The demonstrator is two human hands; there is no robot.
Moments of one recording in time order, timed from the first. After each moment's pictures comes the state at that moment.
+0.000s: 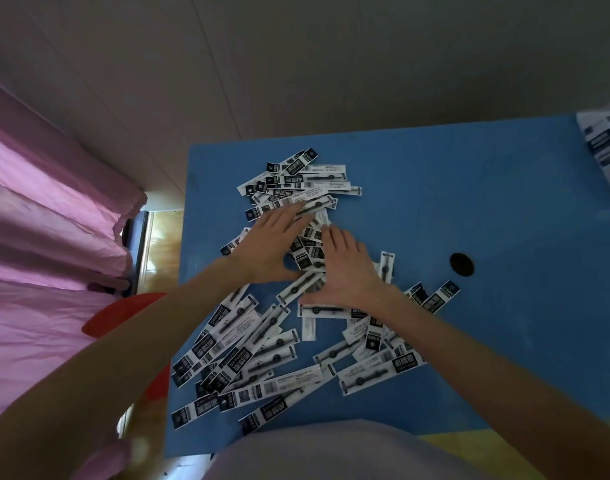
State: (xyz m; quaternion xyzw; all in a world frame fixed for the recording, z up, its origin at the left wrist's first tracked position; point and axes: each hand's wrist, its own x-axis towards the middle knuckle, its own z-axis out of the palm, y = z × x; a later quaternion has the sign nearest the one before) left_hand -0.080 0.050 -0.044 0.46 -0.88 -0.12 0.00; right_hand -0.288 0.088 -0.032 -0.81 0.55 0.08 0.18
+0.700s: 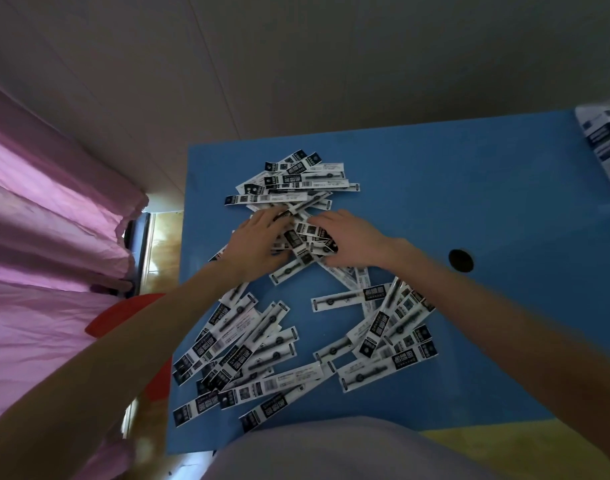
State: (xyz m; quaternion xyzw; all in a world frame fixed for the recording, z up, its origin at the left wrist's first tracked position) left_hand -0.069 0.057 -0.036 0.54 -0.83 -0.15 0.03; right_hand -0.308 0.025 -0.017 -0.86 0.44 0.09 0.23
